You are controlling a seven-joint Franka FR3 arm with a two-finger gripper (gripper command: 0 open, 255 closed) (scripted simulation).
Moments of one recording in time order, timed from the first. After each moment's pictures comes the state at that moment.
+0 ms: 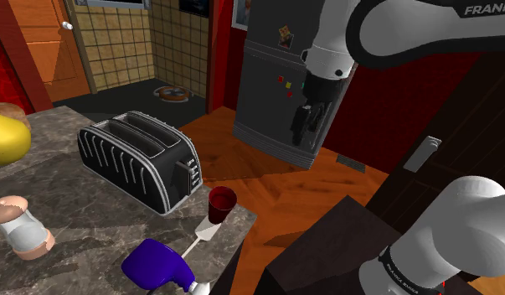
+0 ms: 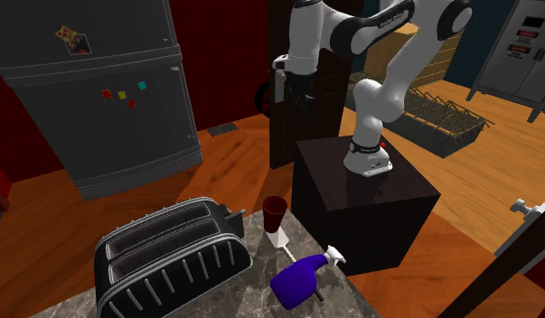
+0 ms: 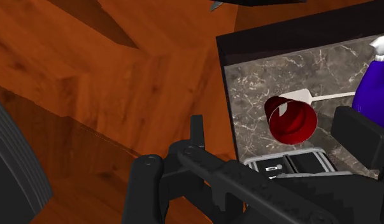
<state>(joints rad) 0.04 -0.60 0.24 -2.44 0.10 1.84 0.00</state>
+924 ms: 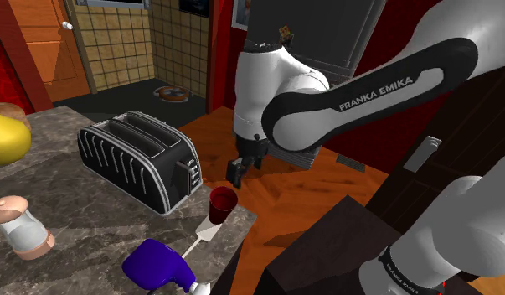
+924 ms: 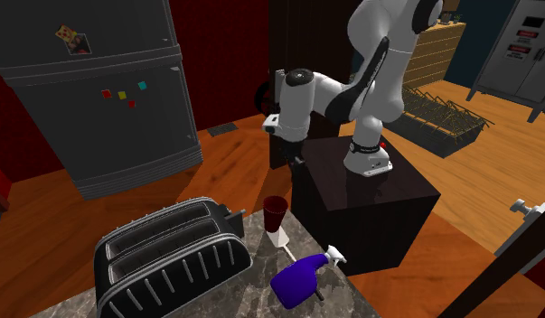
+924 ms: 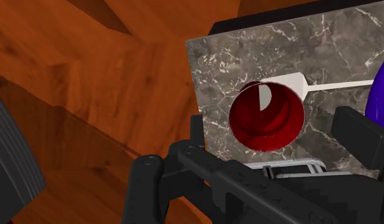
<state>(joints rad) 0.04 -0.13 0.50 -2.37 -0.06 2.21 0.34</state>
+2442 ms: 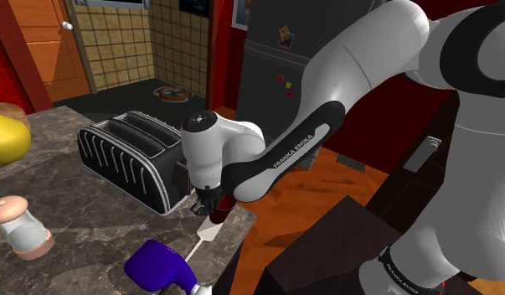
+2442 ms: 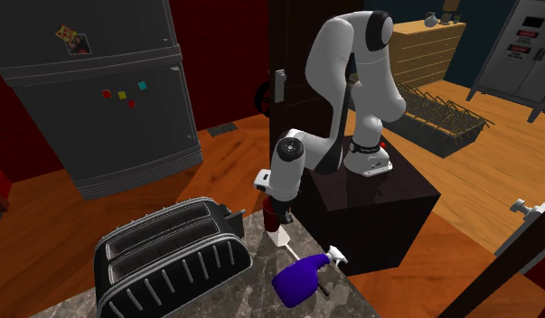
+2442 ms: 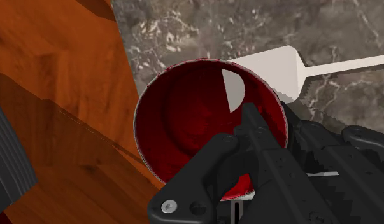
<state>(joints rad) 0.16 0.40 0.47 -2.14 -0.50 2.36 0.75</state>
